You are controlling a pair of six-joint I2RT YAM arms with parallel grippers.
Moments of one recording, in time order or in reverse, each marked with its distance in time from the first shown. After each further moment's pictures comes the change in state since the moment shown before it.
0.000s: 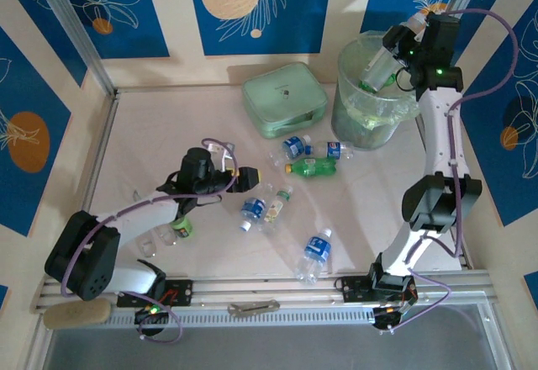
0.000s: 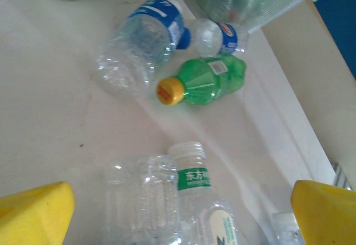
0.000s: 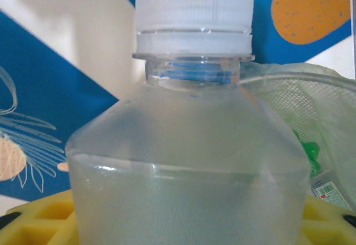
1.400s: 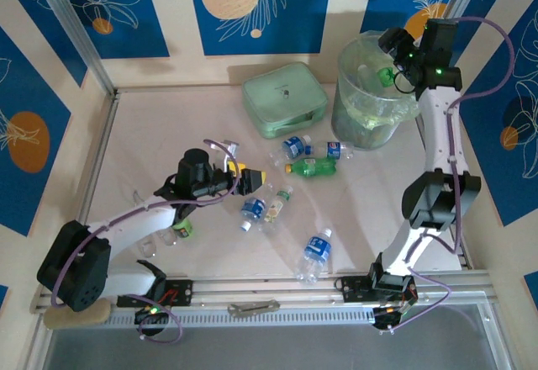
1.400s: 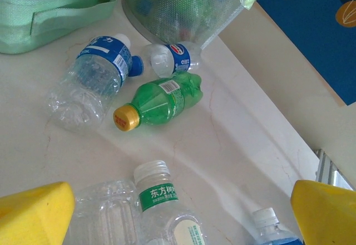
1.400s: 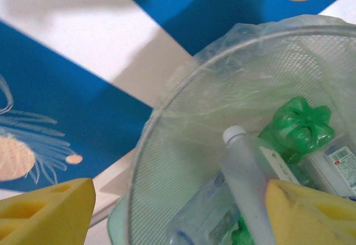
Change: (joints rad) left arm -0.037 -0.074 -0.012 0.066 0.006 0.079; right arm 0.017 -0.032 -0.042 -0.040 -0.039 0.078
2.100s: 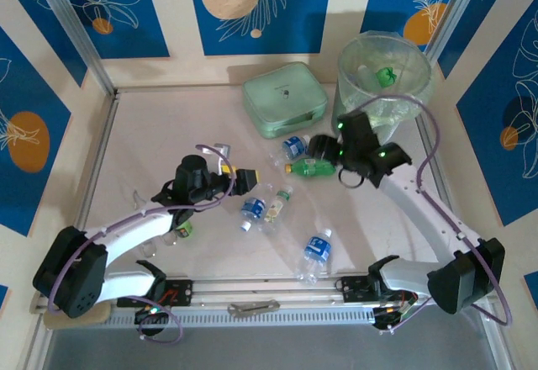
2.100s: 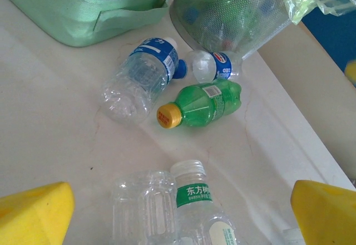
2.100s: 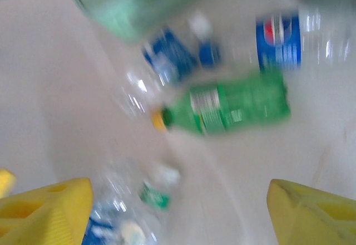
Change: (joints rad) left arm 0.000 -0.052 -0.070 -0.001 -0.155 -0.050; right arm 0.601 -0.547 -0.841 -0.208 0.240 0.034
